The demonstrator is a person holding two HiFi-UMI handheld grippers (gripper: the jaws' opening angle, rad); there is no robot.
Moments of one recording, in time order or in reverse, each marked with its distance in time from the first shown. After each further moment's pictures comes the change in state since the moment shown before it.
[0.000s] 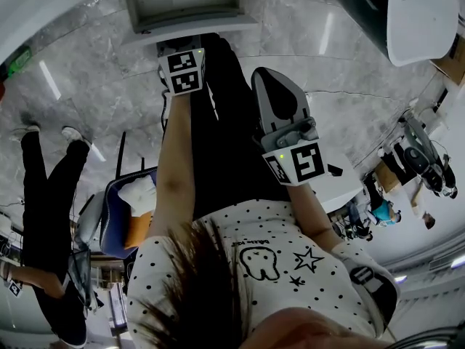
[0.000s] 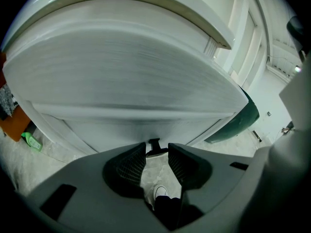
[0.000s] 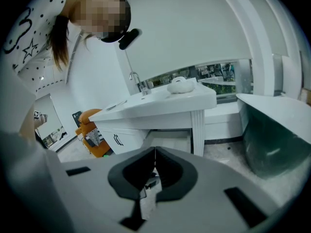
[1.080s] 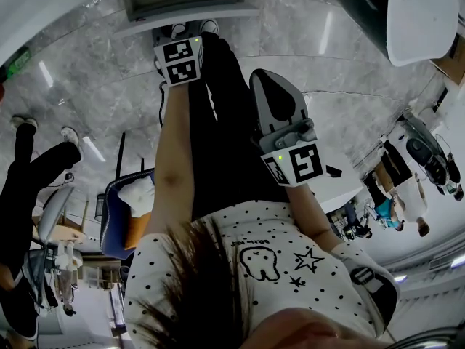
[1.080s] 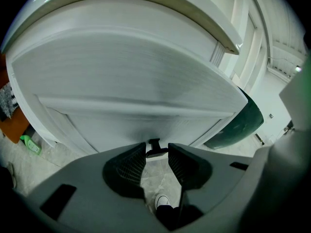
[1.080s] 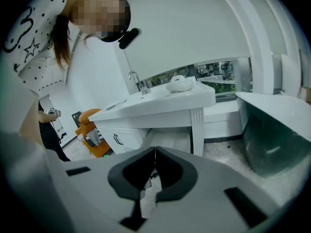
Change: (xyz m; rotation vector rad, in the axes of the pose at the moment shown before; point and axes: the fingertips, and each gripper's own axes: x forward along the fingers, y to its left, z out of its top) left arm 0.016 0.009 0.030 -0.008 -0.050 0.013; right arm 0.002 0.000 -0.005 0.011 0.010 -0.003
